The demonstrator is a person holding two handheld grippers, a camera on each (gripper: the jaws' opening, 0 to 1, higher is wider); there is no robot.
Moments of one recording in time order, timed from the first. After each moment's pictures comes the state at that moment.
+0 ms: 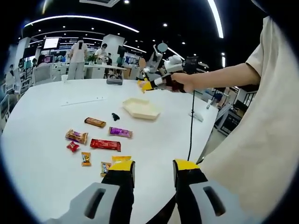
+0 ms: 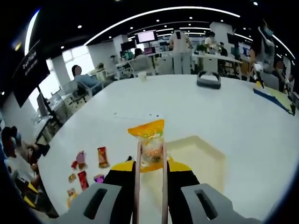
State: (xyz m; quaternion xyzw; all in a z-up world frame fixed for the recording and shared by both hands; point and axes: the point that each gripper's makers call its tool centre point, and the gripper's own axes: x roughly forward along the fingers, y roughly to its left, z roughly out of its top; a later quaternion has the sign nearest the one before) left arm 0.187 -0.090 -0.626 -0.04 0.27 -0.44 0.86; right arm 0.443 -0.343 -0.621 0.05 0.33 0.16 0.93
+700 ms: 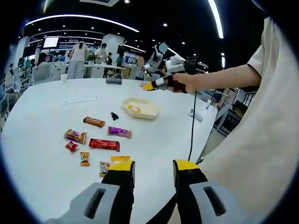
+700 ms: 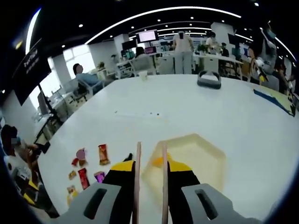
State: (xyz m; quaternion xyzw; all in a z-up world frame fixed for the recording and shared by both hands) left arm 0.187 -0.092 -0.628 -0.04 0.27 -0.44 0.85; right arm 0.430 -0.339 -0.620 0.04 0.33 0.17 0.93
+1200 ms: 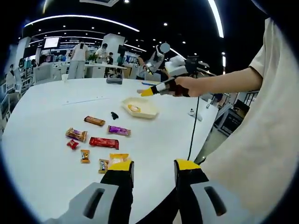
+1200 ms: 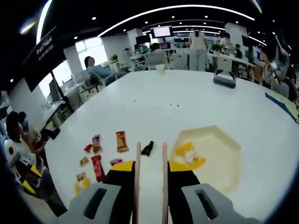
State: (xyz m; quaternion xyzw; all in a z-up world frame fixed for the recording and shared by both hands) left arm 0.170 -0.091 -0.617 -0.04 0.28 -0.43 0.86; right arm 0.385 -0.286 -0.632 0.00 0.35 0.25 0.90
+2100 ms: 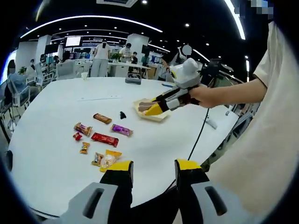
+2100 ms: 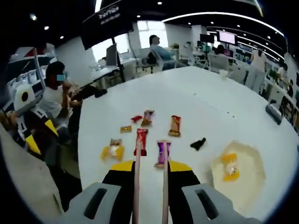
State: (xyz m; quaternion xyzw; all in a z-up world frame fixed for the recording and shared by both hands) left arm 0.147 -0.135 -0.600 -0.05 0.29 -0.31 0.90; right arm 0.310 -0.221 -0.639 -0.15 0.31 0.50 0.80
